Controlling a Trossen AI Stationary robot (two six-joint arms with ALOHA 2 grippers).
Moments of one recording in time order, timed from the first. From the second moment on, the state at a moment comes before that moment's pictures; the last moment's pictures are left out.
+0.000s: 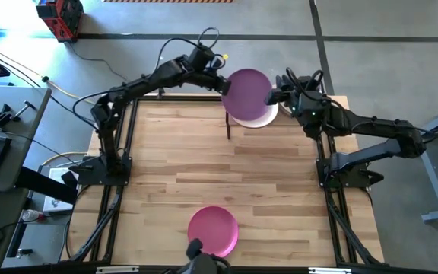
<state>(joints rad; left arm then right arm) 0.61 1.89 1.81 -0.61 0.17 -0.42 -0.14 1.12 1.16 -0.18 1.04 0.47</state>
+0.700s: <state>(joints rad) 0.58 1.94 1.81 -0.56 0.24 -0.49 -0.14 1.12 1.16 -0.34 0.95 0.52</state>
